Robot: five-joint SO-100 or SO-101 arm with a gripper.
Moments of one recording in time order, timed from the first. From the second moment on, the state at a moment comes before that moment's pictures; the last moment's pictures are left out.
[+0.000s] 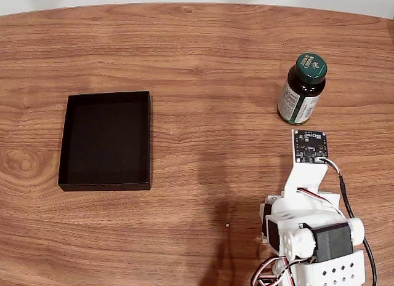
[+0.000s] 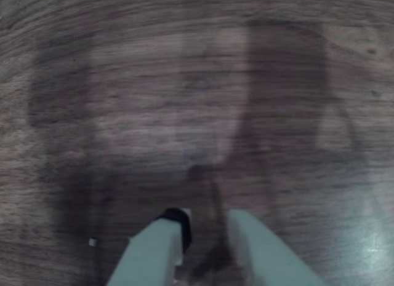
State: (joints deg) arm -4.7 191.2 174.6 76.1 170.5
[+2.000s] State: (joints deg) arm 9.6 190.5 174.6 53.5 184.0
